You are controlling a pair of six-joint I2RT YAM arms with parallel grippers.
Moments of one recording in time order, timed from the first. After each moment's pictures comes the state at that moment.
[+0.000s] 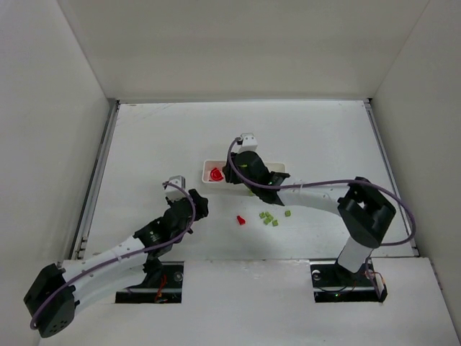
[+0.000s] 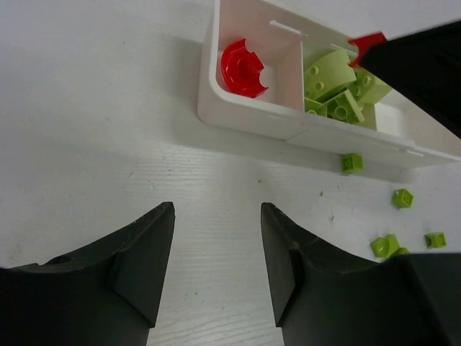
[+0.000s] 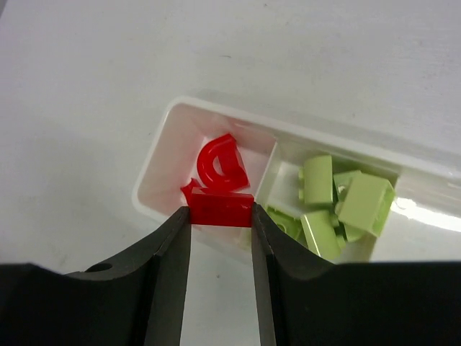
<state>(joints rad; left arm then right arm) -0.84 0.73 0.24 0.01 -0.56 -0.74 0.91 1.69 1.06 0.17 0.37 0.53</state>
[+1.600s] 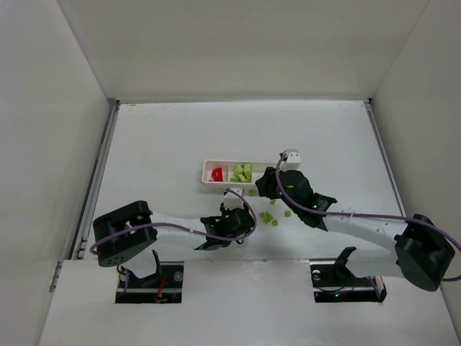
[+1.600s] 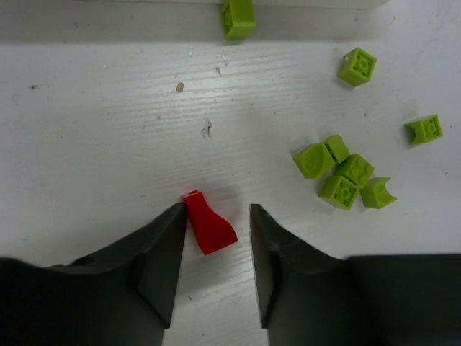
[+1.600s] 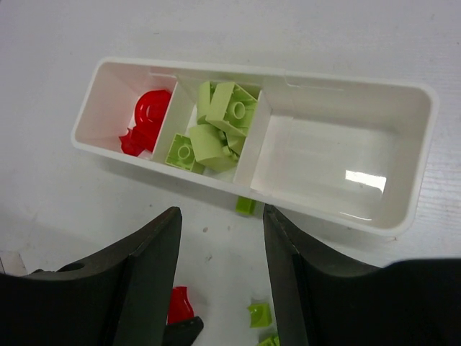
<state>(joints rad) -1.23 1.52 0.57 0.14 -0.61 -0.92 0.82 1.23 0.61 0.20 0.35 0.57</state>
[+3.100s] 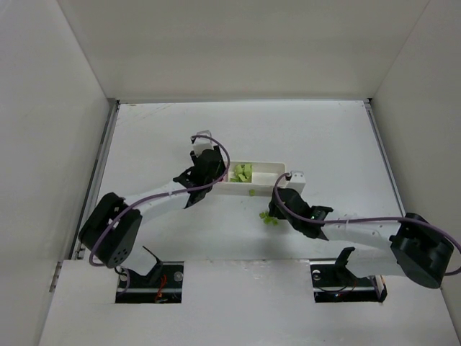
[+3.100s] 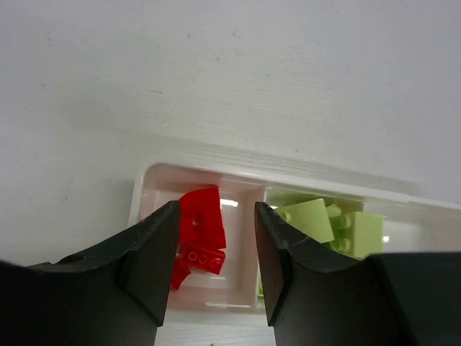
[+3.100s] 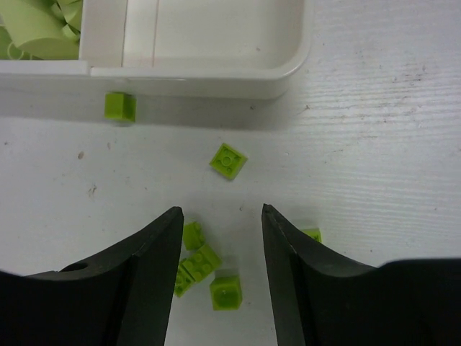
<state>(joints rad) -0.67 1.51 0.79 0.17 -0.51 -0.58 0.90 1.20 0.47 -0.03 0.52 0.75</state>
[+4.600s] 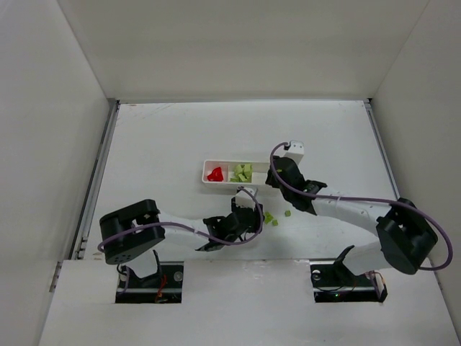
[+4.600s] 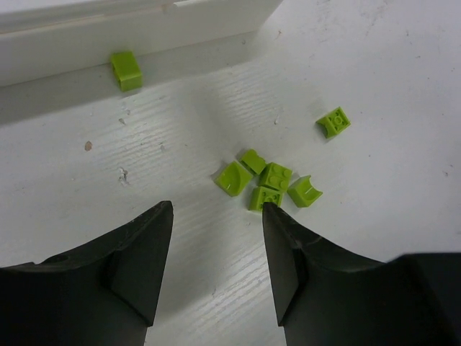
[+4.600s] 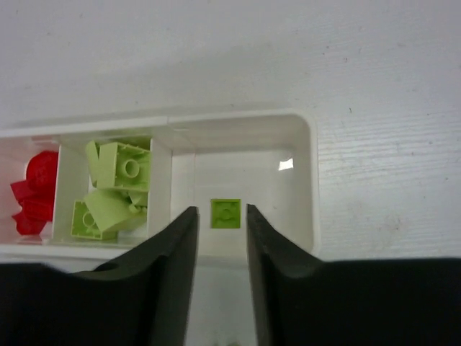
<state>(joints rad) -1.23 1.56 0.55 0.44 -0.51 -0.65 0.76 1.38 0.76 0.02 0.57 0.64</state>
